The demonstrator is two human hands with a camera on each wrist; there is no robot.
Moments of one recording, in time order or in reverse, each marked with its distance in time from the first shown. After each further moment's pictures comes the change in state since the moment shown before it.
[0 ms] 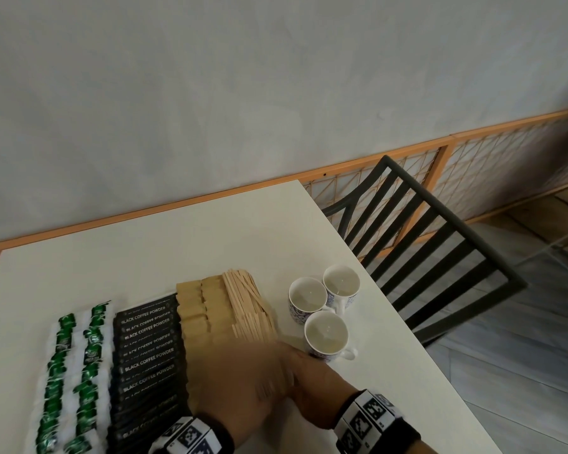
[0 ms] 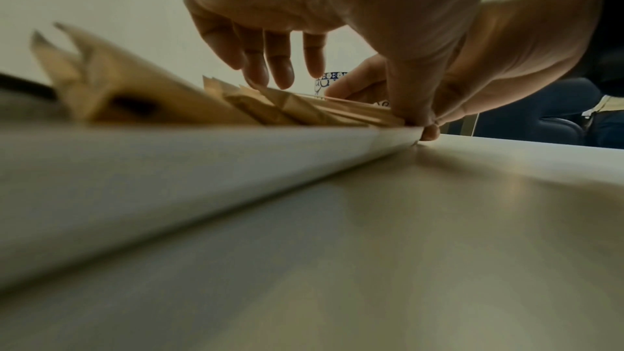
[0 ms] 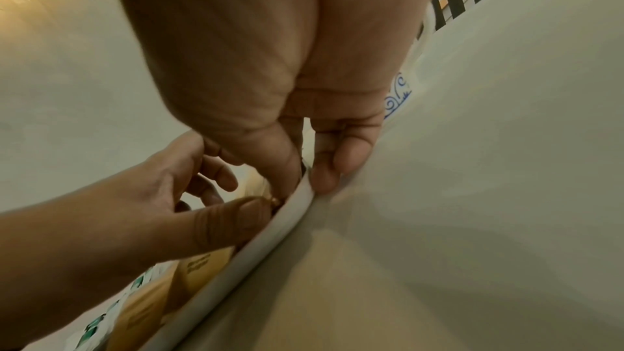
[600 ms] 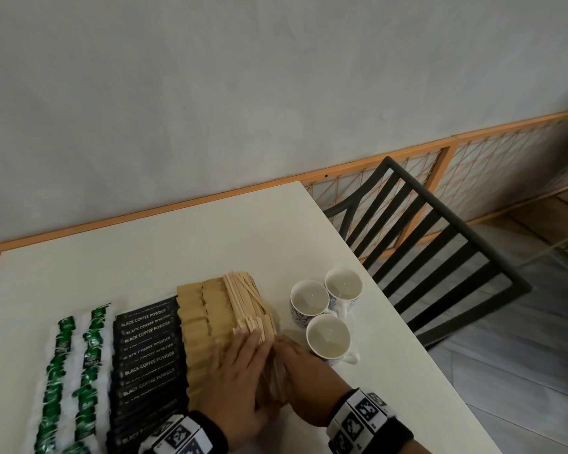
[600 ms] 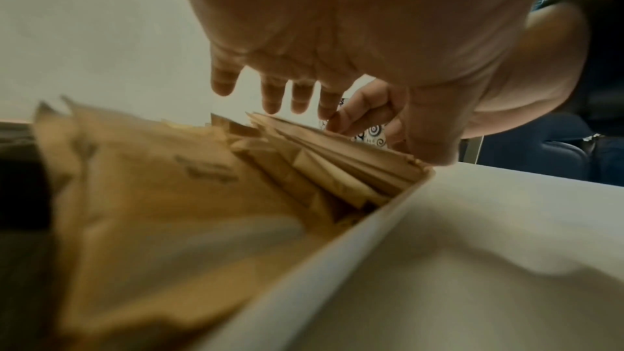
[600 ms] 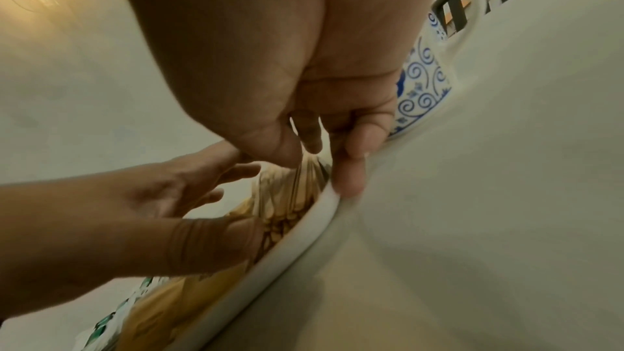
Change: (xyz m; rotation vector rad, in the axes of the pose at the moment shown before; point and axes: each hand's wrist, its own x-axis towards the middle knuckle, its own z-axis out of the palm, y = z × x) left_hand 0.004 -0.012 -0.004 0.094 -0.310 0.083; right_hand 0.012 -0.007 -0.004 -0.159 0.029 0.012
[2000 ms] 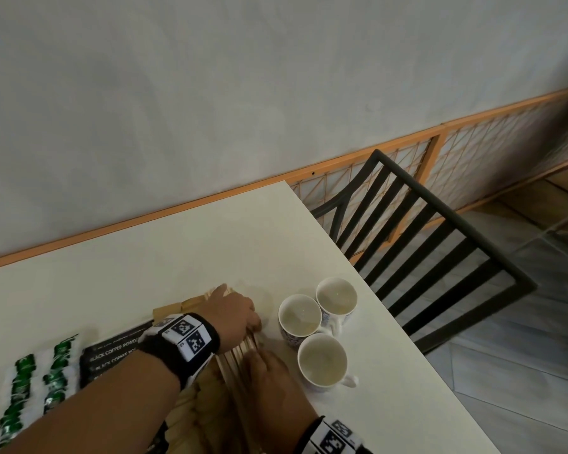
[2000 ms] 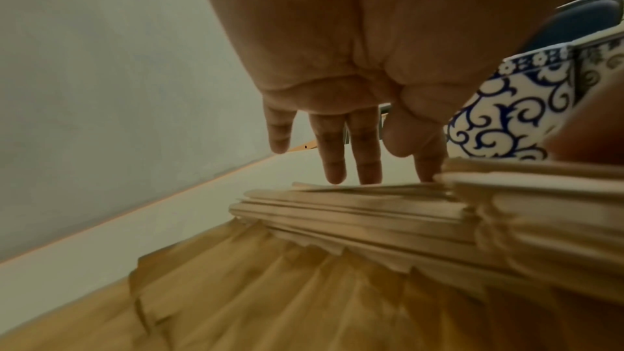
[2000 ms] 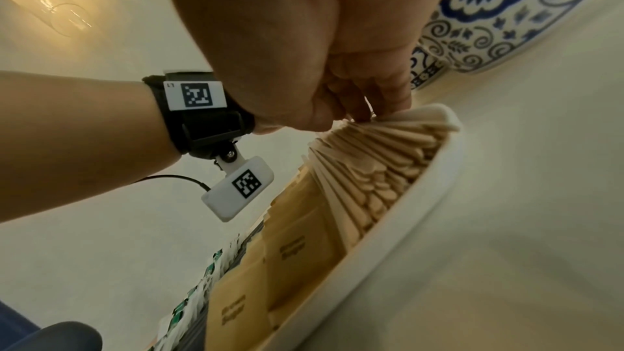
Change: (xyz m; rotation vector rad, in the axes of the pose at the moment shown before) left_hand 0.126 -0.027 -0.097 0.324 -0.199 0.221; right_hand 0.039 -0.028 0.012 0.156 0.012 0.232
